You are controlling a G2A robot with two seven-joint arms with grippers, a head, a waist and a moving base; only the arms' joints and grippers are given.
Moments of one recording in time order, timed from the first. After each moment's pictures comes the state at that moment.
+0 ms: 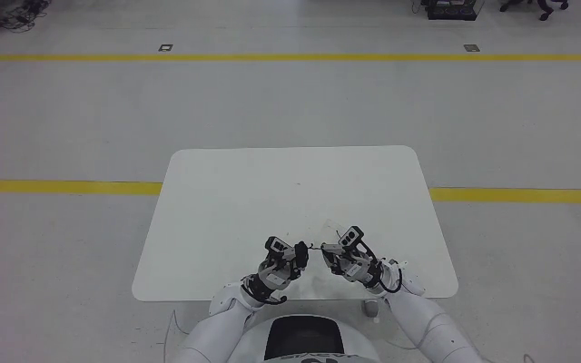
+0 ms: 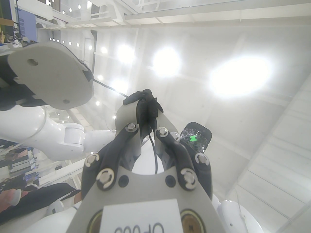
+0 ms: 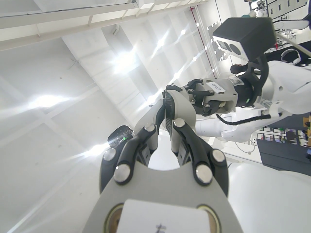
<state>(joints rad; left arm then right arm) 1.58 -1.41 -1.08 -1.19 -1.12 -0.34 -1.29 -1.45 -1.29 1.07 -1.00 1.10 -0.14 1.38</state>
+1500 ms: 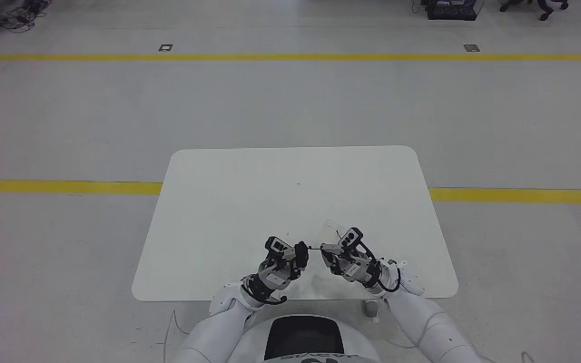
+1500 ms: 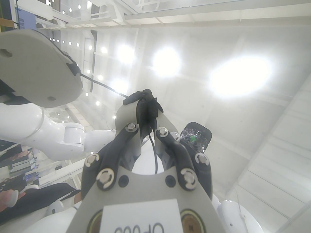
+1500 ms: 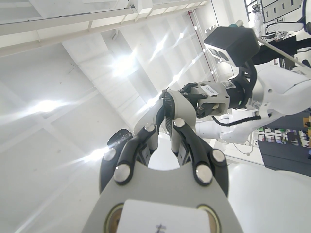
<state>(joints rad) 1.58 -1.41 -1.08 -1.19 -1.12 -0.34 -1.29 -1.44 -1.30 1.07 -0.96 1.08 -0.14 1.38</state>
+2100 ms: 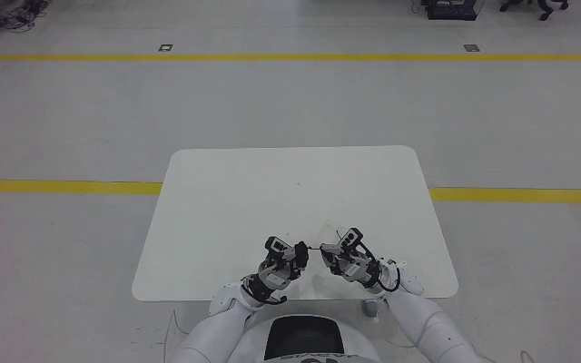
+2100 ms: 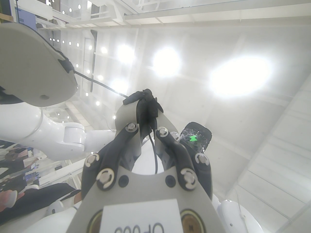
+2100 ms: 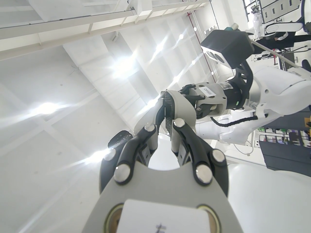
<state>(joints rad) 1.58 -1.41 -1.08 -1.19 -1.12 -0.34 -1.29 -1.43 -1.31 1.07 -0.94 1.08 -0.13 1.39</state>
